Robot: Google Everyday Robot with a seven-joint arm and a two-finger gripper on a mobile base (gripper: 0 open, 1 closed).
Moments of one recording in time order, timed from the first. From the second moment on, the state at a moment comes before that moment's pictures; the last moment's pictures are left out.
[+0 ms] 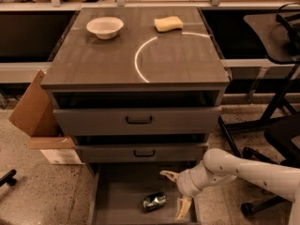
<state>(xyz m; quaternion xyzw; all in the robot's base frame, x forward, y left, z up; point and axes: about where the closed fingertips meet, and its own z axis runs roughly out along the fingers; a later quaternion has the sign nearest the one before) 0.429 -0.077 0.396 -0.72 0.57 0.30 0.26</state>
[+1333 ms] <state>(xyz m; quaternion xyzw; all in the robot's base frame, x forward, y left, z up) 0.441 -0.059 0.314 -0.74 0.56 0.28 0.24</state>
